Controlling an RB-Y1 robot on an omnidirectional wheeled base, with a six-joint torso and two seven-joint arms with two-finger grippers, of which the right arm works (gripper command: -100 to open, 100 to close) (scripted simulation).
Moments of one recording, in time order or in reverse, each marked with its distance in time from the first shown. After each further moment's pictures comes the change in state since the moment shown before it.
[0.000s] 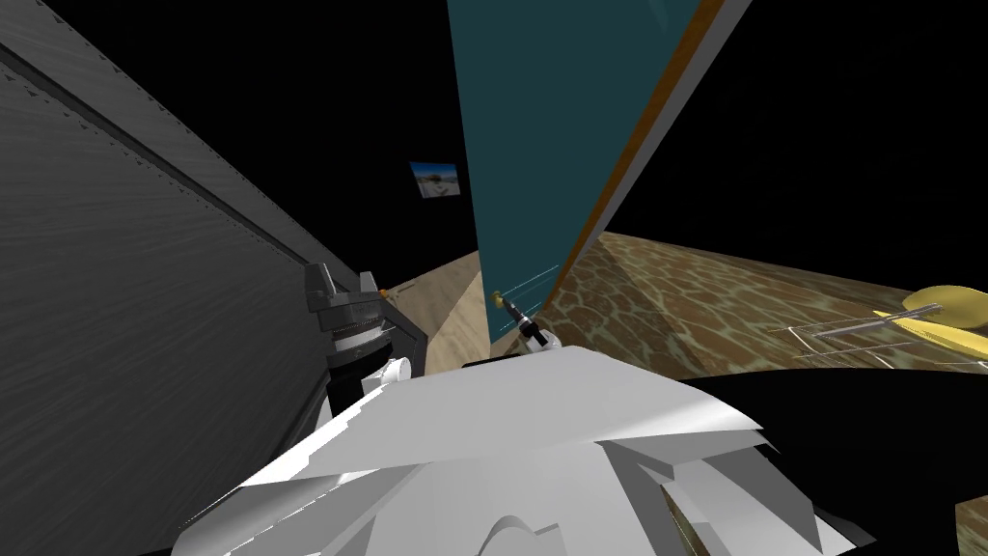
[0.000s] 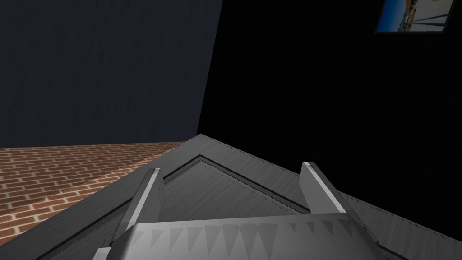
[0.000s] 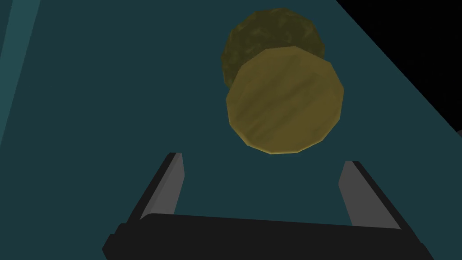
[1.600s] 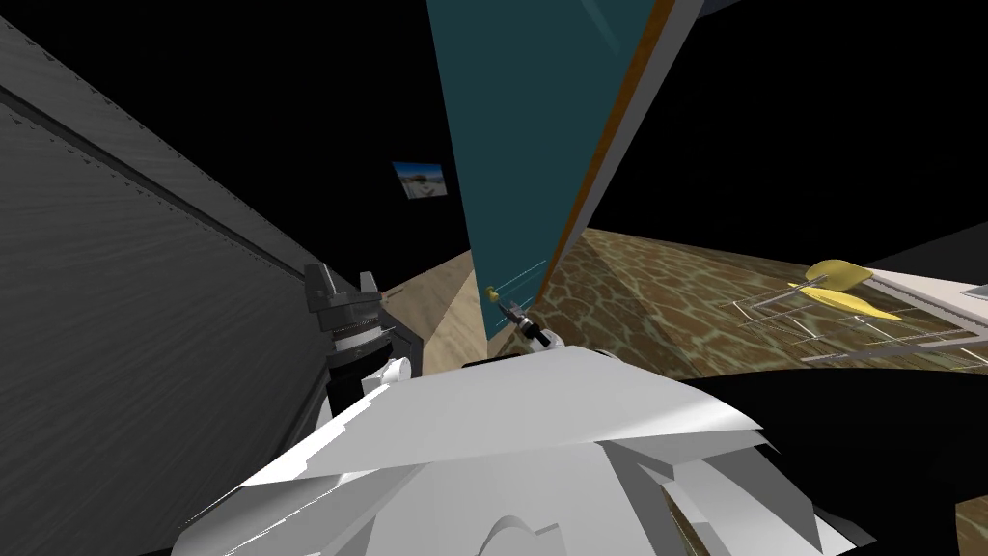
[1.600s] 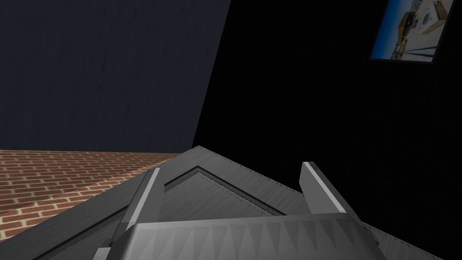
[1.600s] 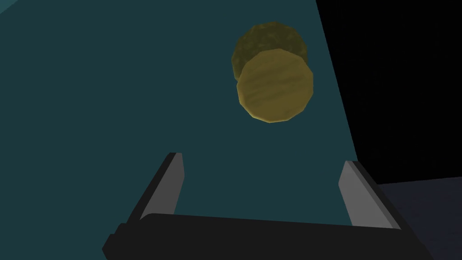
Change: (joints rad) arm 0.004 -0.065 0.126 -0.023 -0.027 -0.013 0.399
